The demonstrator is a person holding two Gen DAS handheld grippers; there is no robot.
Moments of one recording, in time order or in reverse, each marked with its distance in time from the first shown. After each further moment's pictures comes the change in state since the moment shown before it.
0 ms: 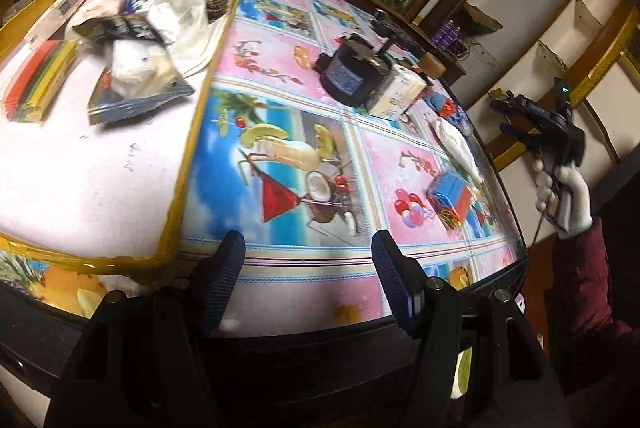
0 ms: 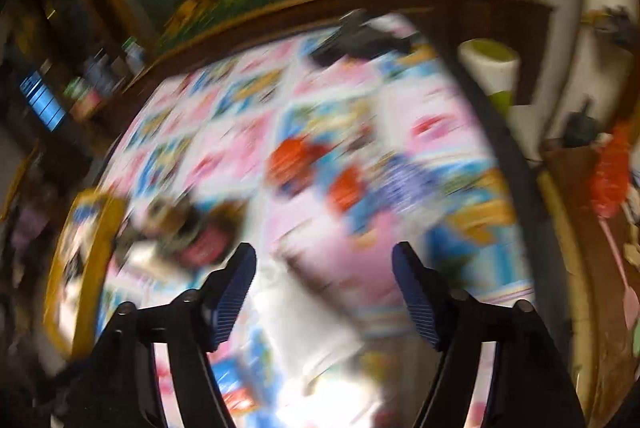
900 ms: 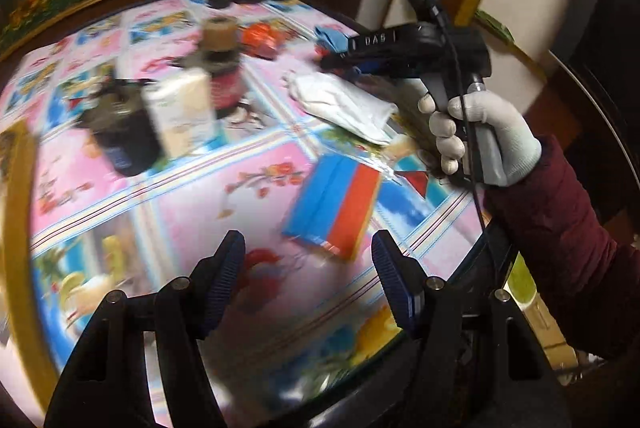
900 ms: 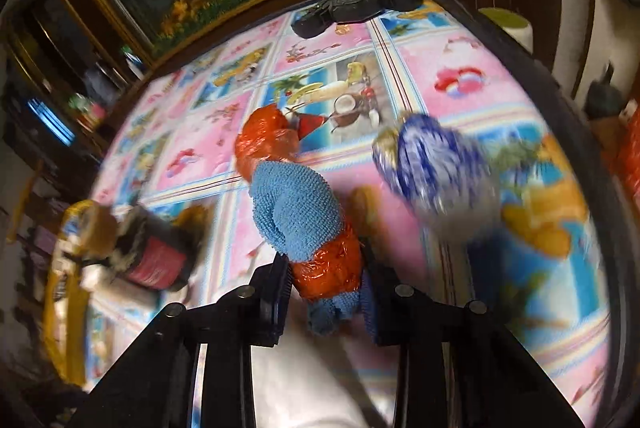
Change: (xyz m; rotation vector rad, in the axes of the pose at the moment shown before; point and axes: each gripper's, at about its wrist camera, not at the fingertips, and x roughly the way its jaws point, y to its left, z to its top) left arm 0.093 -0.166 0.028 0.535 0.169 -0.031; right arm 0.125 -0.009 -0.030 0.060 0.056 0.225
